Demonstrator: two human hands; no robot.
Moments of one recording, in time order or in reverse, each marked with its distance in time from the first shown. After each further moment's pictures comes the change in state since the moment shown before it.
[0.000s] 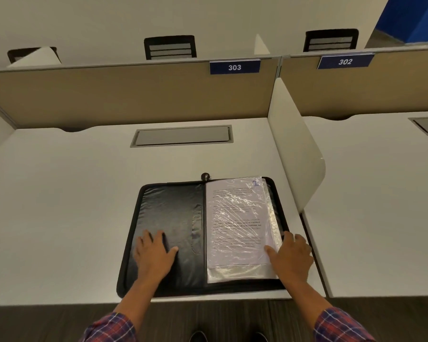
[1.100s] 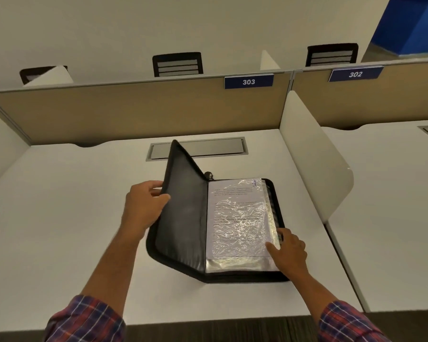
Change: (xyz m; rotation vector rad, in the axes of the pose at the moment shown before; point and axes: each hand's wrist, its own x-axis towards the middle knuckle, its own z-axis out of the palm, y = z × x) left_hand 0.043 0.015 -0.212 -0.667 0.180 0.151; right_hand 0.014 -0.075 0.025 0.316 -0.089 -0.066
